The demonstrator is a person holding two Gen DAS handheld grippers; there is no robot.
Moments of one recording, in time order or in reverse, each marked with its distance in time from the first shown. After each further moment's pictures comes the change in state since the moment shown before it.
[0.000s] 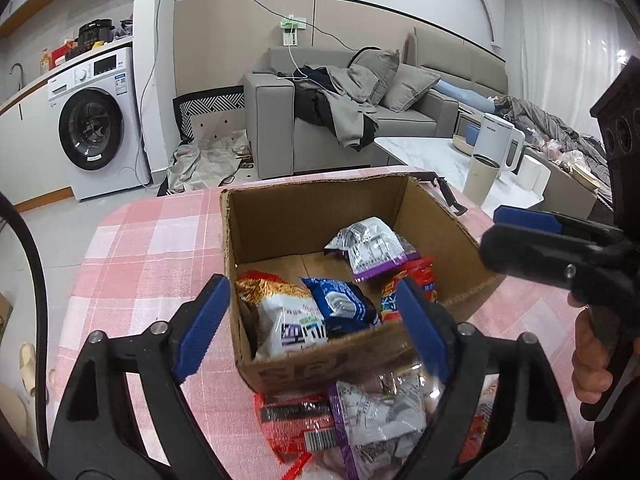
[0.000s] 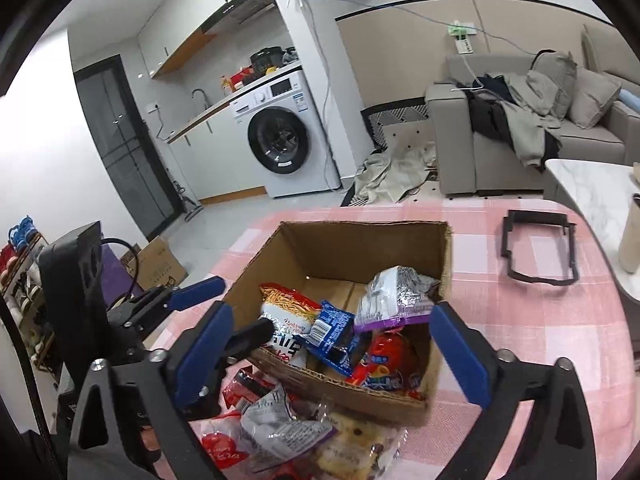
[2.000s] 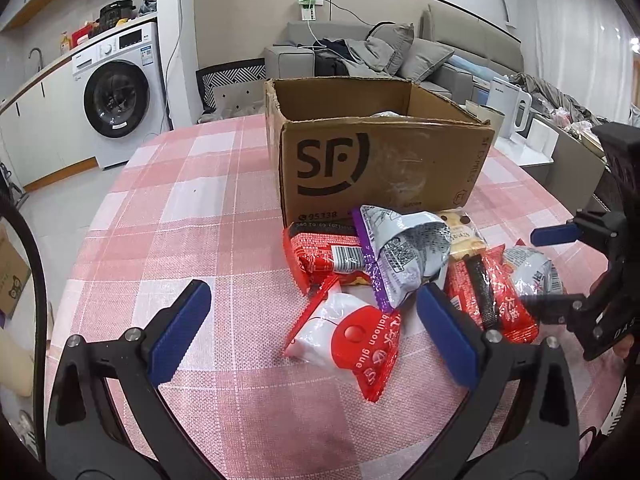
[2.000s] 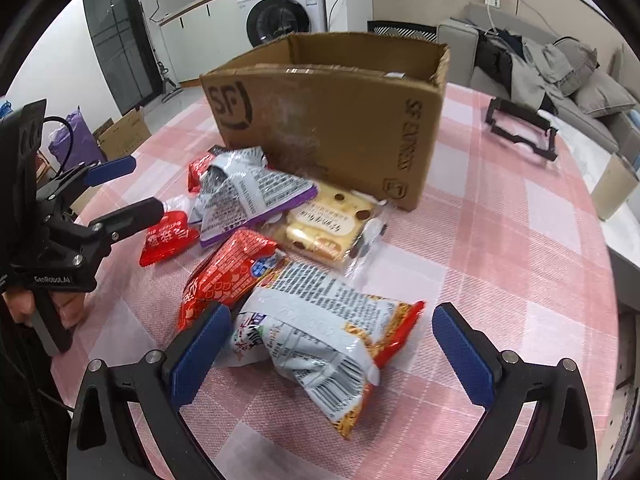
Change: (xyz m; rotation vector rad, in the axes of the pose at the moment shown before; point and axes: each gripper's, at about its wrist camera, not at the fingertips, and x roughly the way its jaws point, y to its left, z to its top) left arm -0.069 0.001 -0.126 -0.016 0.084 0.076; right arm -0.011 0.009 -0.141 -0.195 0.376 -0.134
